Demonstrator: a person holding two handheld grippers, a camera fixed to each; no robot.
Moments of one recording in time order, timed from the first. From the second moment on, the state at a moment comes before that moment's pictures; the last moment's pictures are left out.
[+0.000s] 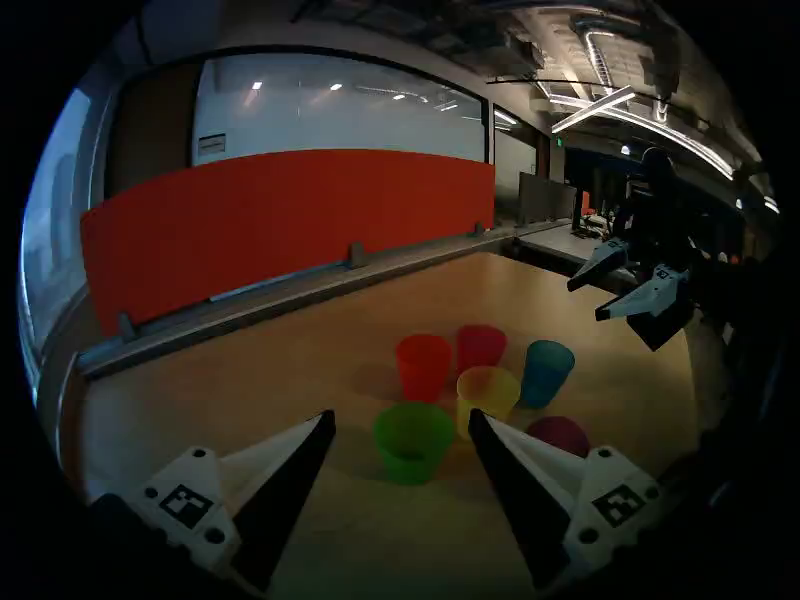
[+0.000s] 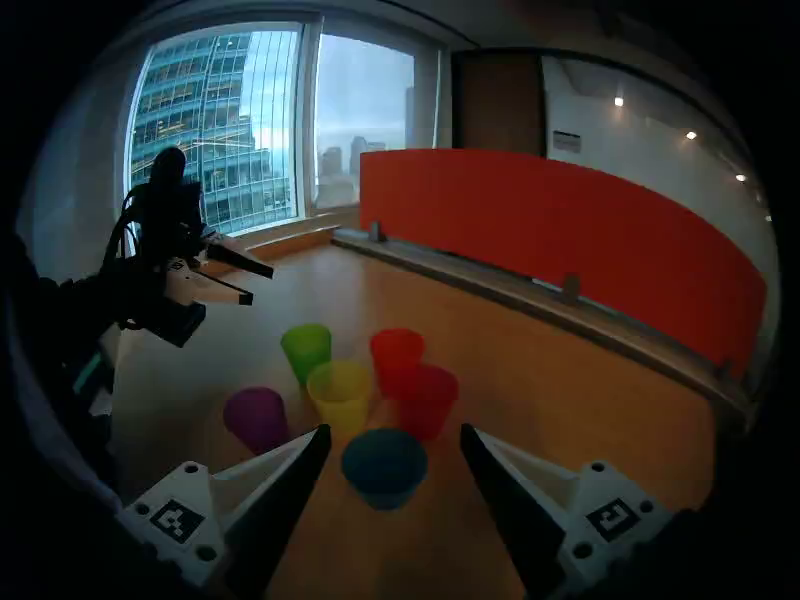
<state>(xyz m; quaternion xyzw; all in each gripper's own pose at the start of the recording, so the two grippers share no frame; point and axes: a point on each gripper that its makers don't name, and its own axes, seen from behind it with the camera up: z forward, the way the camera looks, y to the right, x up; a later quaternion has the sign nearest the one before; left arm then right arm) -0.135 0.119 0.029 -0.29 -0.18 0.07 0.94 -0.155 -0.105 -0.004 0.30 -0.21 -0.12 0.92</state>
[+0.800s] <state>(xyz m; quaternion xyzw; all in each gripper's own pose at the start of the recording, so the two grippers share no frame) -0.210 0.127 0.031 -0.30 -0.26 0.10 0.91 -0.218 -0.102 -0.007 0.30 -0.26 -0.12 0.91</state>
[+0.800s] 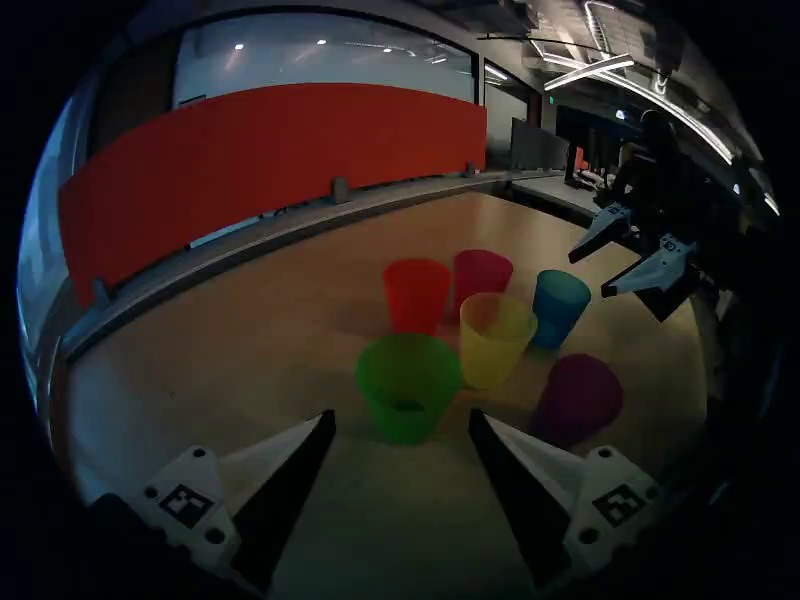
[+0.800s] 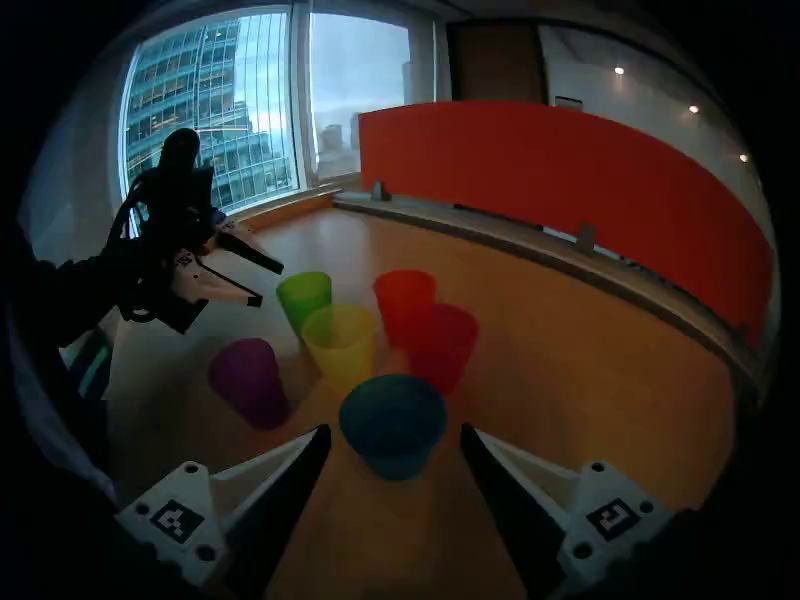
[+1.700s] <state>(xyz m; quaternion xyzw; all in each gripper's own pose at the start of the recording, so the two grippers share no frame) -0.230 0.159 0.058 -0.33 -0.27 0.11 0.90 -0.248 -0.113 0.005 0.31 -0.28 -0.14 0.90</state>
